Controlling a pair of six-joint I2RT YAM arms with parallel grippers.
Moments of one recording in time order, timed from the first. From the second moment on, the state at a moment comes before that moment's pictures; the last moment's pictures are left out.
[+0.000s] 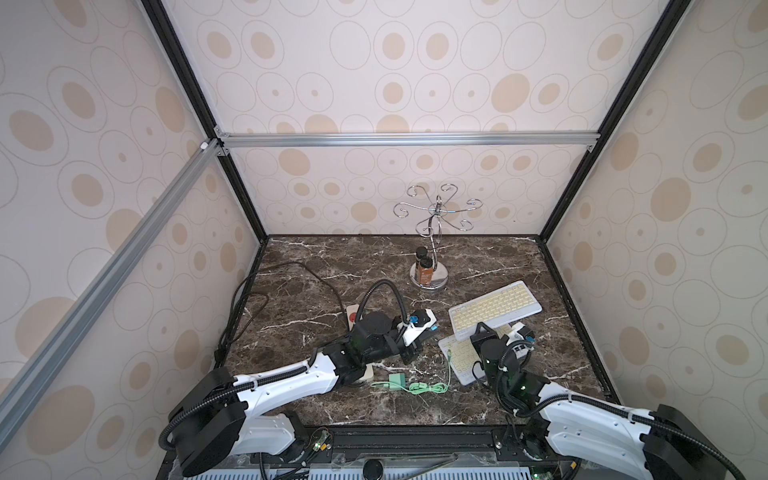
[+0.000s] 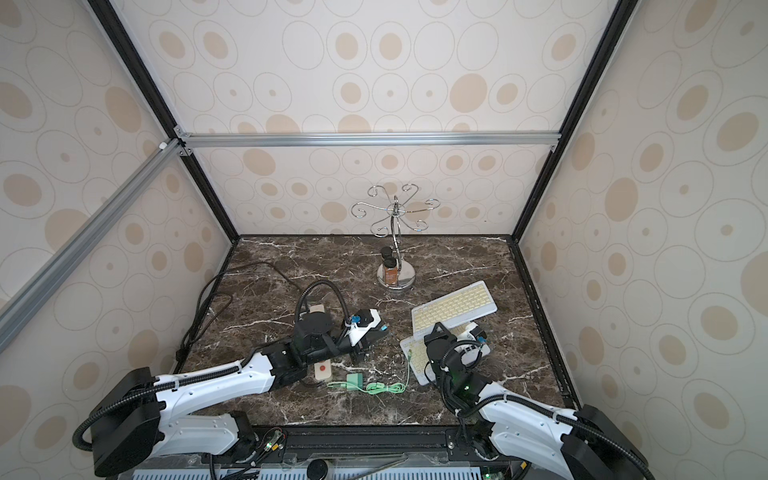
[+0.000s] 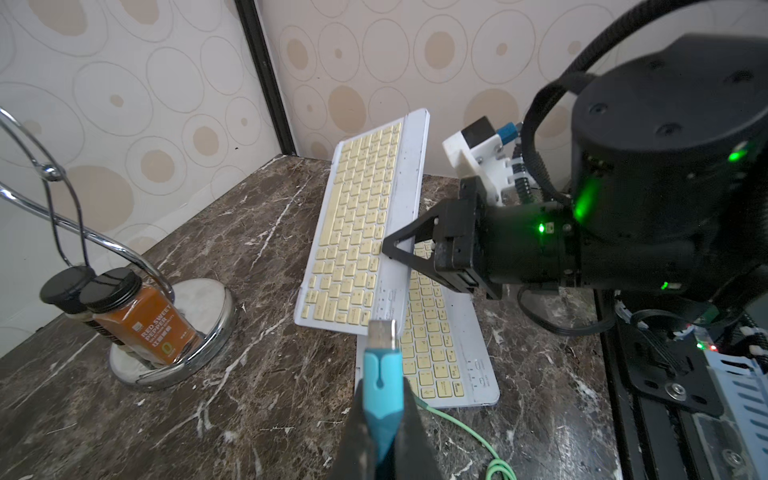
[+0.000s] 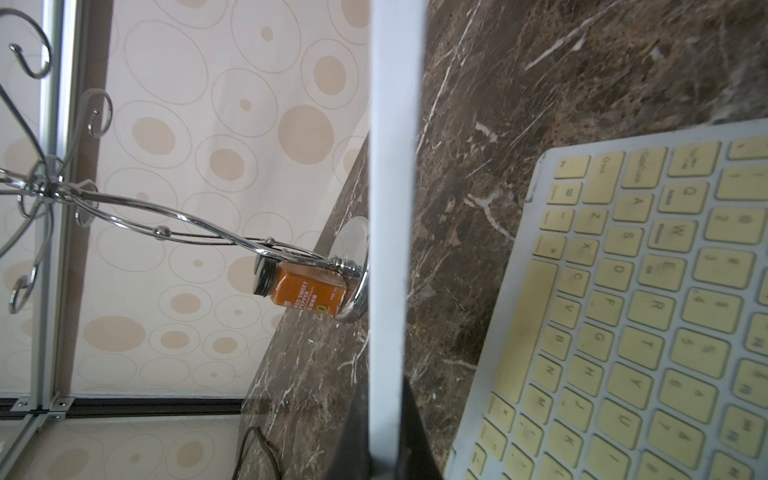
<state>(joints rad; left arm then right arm) -0.94 1.25 0.66 0.35 0.20 0.14 0.77 0.98 0.22 0.33 0.74 1.38</state>
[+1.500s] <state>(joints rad) -0.94 1.22 0.62 0.39 0.11 0.14 0.68 1.83 0.36 1.02 0.43 1.55</state>
